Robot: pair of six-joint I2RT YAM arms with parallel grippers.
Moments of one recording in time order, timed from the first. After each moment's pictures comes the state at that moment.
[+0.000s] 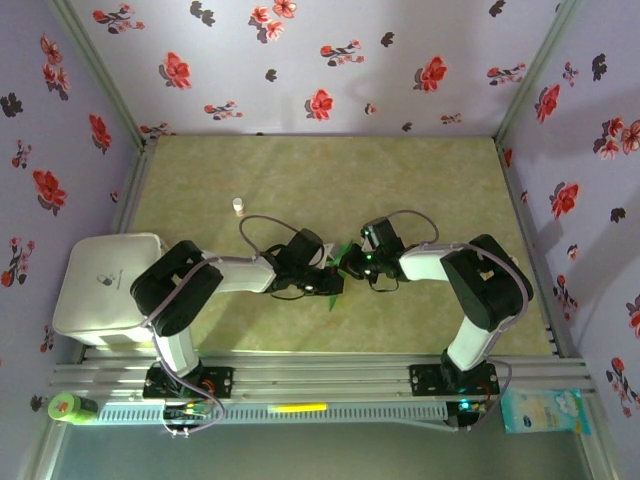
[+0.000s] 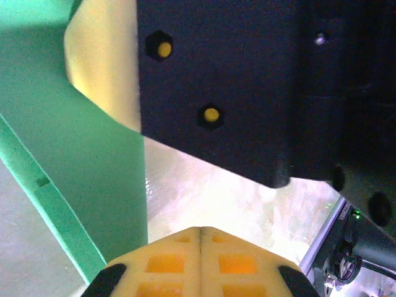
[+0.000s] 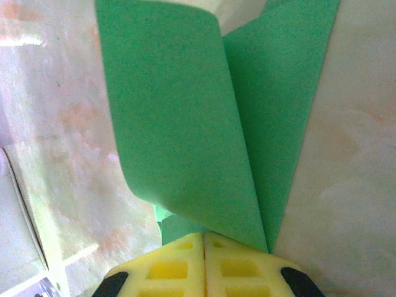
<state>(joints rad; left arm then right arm) -0.87 1.79 0.86 0.08 0.49 -0.77 0.56 1.72 0.71 0.10 -0.44 0.95</state>
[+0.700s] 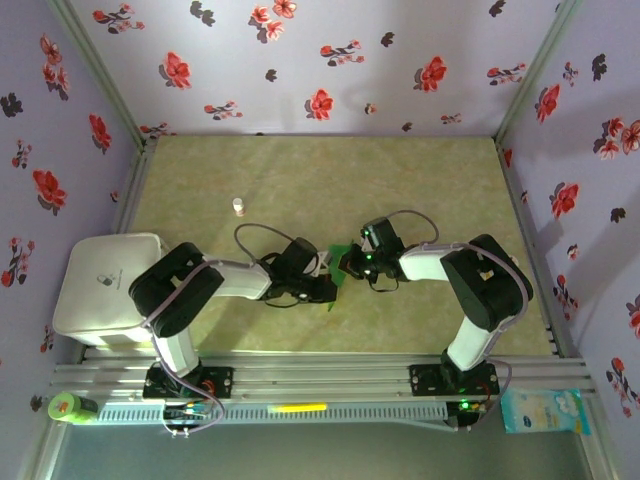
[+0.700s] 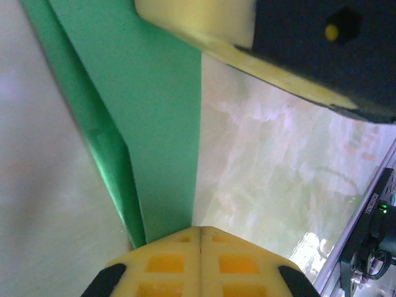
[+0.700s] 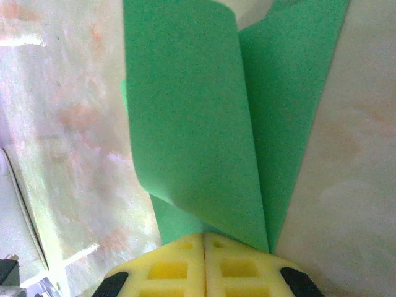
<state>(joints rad) -0.88 1.78 0.75 0.14 0.47 -0.77 0.56 1.72 0.71 0.09 -0.44 0.95</state>
